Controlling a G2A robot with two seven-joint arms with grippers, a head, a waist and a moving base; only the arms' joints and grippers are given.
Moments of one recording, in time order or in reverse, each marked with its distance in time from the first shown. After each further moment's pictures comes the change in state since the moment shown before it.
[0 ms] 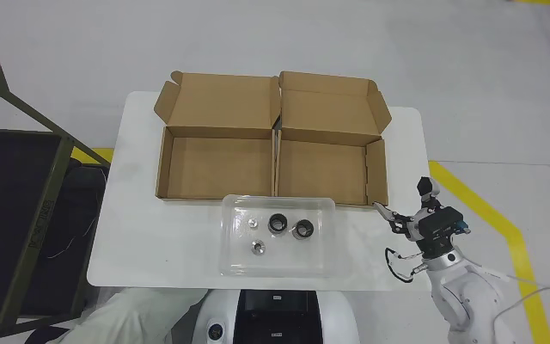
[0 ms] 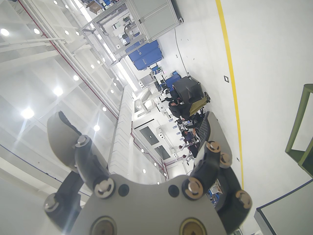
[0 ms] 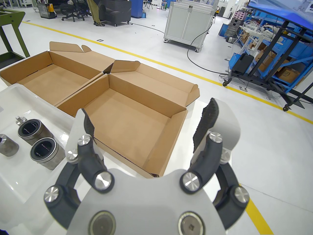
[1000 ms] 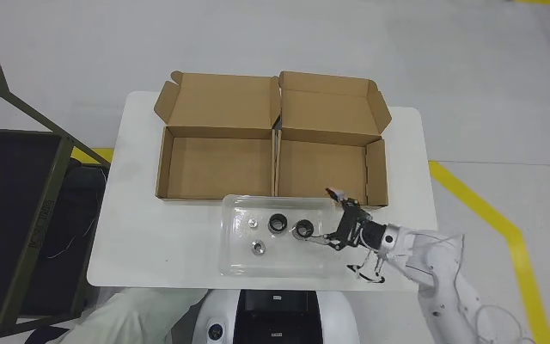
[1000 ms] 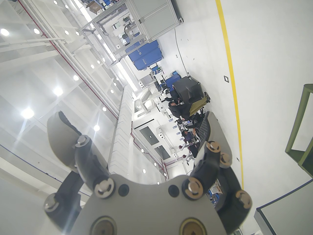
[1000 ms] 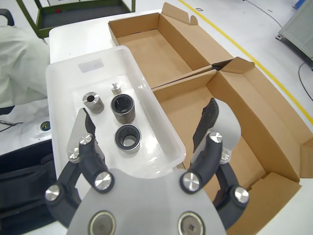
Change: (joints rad) left arm 0.000 0.000 0.000 0.000 0.000 0.000 0.000; right arm 0.279 0.037 -0.291 0.015 -0.040 -0.487 0.404
